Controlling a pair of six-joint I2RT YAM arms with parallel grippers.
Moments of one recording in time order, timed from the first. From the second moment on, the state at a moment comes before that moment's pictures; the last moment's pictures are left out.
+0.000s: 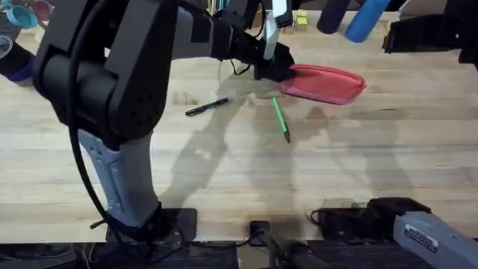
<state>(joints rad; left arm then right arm) -0.45 2.08 1.36 -0.11 0.87 0.84 0.00 1.04 1.41 -1.20 -0.03 -0.01</state>
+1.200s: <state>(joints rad) -0.45 2.08 1.36 -0.11 0.87 0.84 -0.13 1.04 1.41 -1.27 -0.03 -0.02</state>
